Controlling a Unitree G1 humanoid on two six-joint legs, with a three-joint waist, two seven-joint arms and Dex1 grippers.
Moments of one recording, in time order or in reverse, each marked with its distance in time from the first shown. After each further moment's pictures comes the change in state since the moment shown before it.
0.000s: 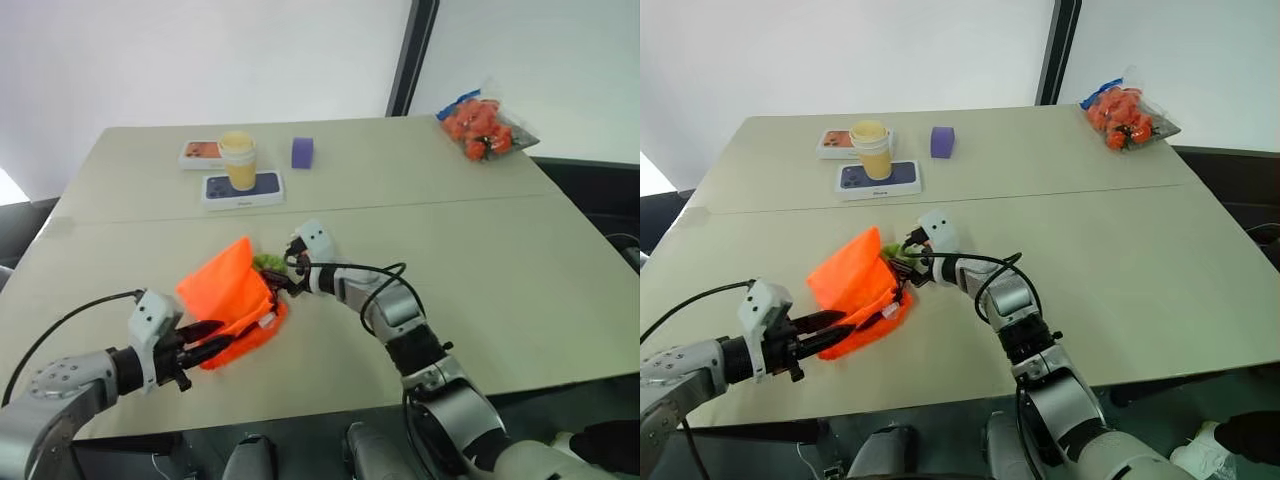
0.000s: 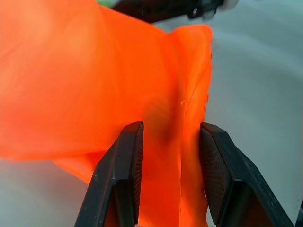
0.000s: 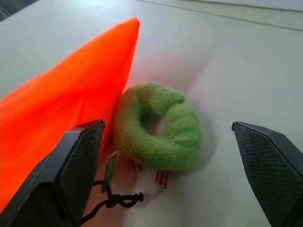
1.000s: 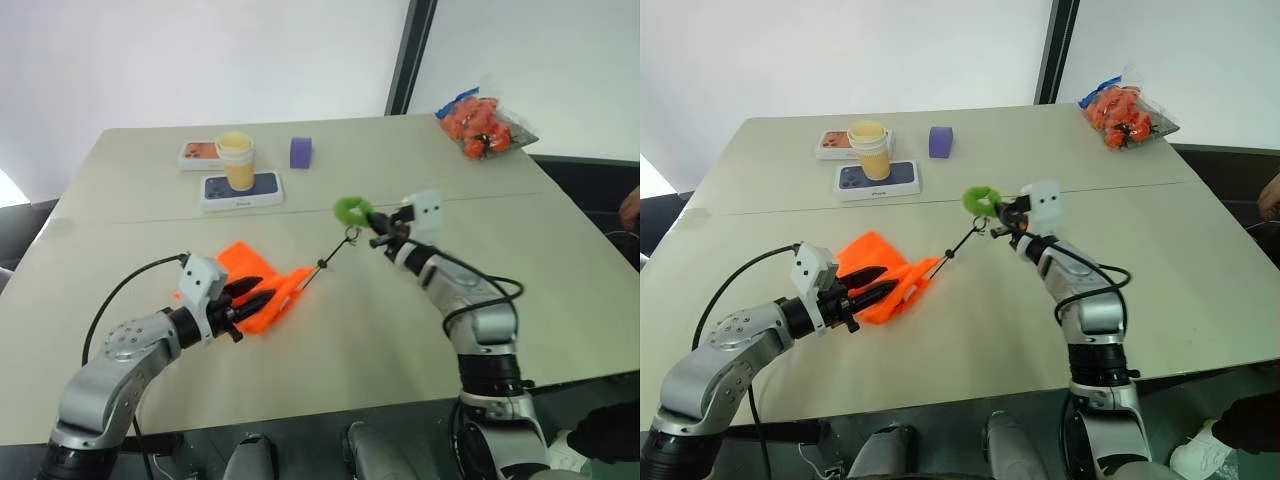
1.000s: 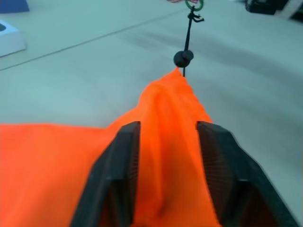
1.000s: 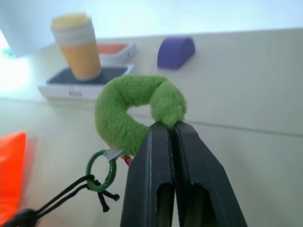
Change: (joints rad) left arm -0.329 -0.204 -0.188 0.161 0.068 -0.092 0.110; right arm 0.220 -0.202 -0.375 -0.532 0.152 0.040 -0.102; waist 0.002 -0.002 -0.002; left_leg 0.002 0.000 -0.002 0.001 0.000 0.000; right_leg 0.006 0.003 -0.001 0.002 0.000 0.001
